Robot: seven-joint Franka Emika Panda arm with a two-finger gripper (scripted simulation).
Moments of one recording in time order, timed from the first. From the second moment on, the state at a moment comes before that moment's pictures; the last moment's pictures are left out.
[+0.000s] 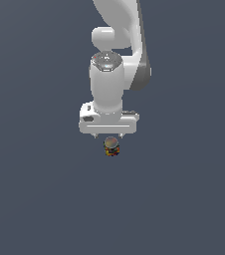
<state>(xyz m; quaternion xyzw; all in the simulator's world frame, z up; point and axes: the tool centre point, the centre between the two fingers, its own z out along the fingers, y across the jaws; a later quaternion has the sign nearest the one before) 0.013 -0.016 0.188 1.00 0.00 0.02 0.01</state>
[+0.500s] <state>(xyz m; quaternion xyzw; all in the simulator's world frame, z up) 0.014 -0.023 0.191 1.00 0.02 0.02 0.02</state>
